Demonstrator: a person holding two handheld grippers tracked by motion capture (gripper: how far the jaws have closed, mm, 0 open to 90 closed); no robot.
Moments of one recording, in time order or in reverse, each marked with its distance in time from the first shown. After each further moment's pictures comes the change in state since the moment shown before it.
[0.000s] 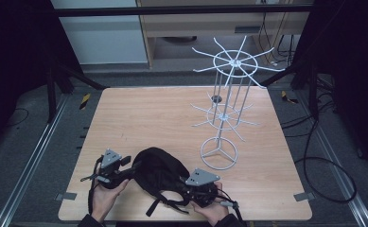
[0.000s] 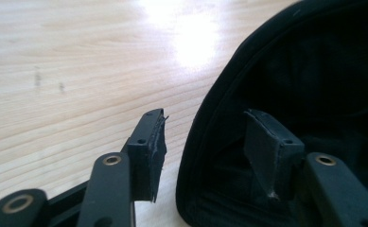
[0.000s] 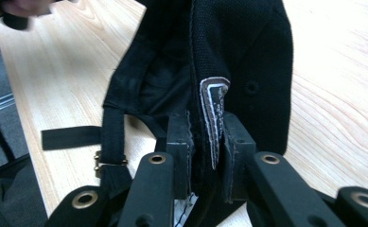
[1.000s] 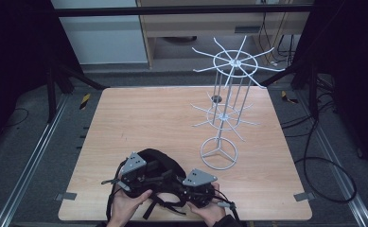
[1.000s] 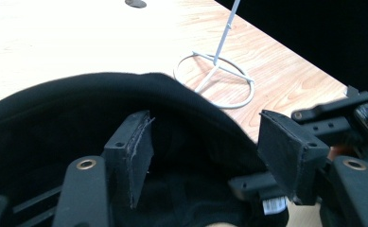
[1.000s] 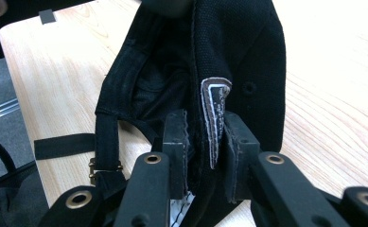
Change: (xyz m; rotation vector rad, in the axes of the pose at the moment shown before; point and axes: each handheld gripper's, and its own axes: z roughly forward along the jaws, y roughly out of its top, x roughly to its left) left arm -0.086 0.033 -0.001 -0.022 -0.254 0.015; right arm 0.007 0.004 0.005 -0.017 0.007 0.005
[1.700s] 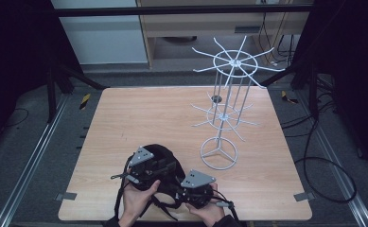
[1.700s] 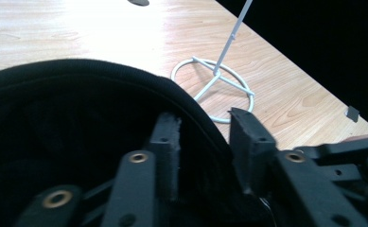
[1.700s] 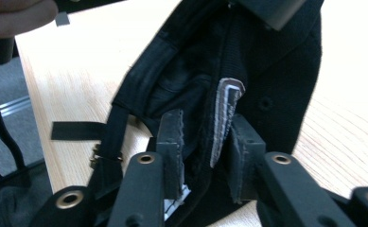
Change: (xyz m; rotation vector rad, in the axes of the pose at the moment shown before) left arm -0.006 0.010 0.016 0.001 0.000 -0.067; right arm 0.001 0.001 0.001 -0.025 0.036 -0.025
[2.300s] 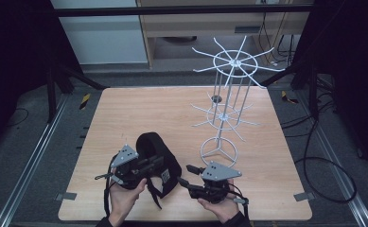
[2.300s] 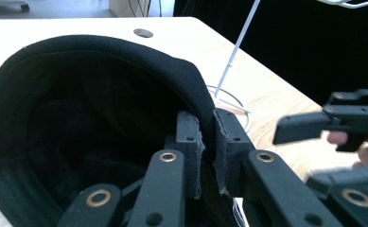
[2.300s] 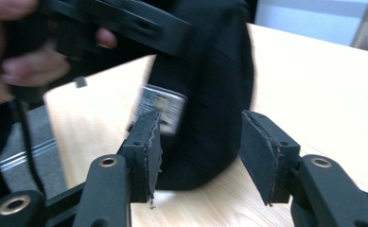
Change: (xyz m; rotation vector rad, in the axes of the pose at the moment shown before) left arm 0.012 0.009 -0.037 -0.090 -0.016 0.048; right arm -0.023 0.017 -0.048 -0.165 0.011 0.081
